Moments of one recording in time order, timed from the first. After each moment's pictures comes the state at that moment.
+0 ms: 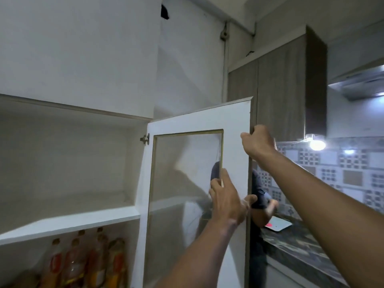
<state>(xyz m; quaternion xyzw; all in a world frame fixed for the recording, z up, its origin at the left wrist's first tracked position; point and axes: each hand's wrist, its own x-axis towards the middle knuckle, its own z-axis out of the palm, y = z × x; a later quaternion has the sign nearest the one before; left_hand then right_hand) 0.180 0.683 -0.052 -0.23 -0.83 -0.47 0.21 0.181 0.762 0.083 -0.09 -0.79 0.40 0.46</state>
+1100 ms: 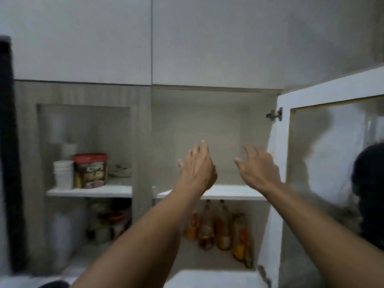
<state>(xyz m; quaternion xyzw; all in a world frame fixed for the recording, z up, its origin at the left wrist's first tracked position) 0.129 0.252 -0.063 0.08 -0.92 -0.14 0.36 0.074 0.403 -0.059 0.17 -0.91 0.25 0.29</state>
